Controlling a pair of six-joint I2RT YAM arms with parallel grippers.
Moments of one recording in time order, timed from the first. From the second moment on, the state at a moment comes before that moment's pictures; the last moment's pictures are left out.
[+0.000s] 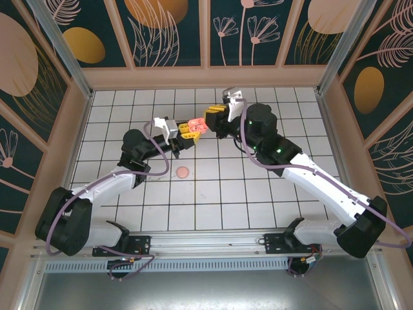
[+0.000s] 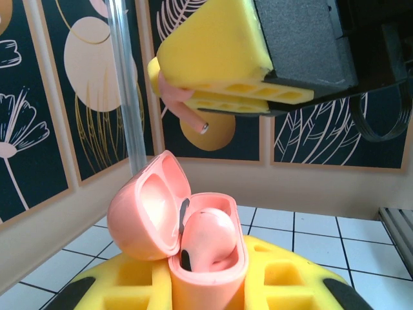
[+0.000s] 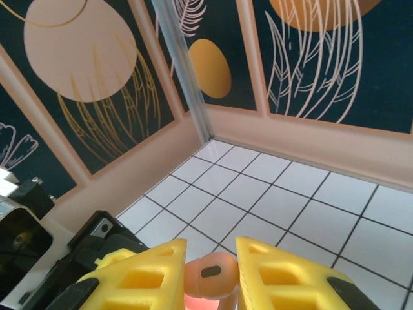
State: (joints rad) left arm -0.47 1.34 0.67 0.91 0.78 -0.11; right arm 0.77 1.24 1.16 -0.04 -0.11 0.25
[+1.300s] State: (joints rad) left arm -0.48 1.37 0.68 0.94 0.76 -0.22; right arm 0.74 1.26 1.03 0.16 -0.18 0.34
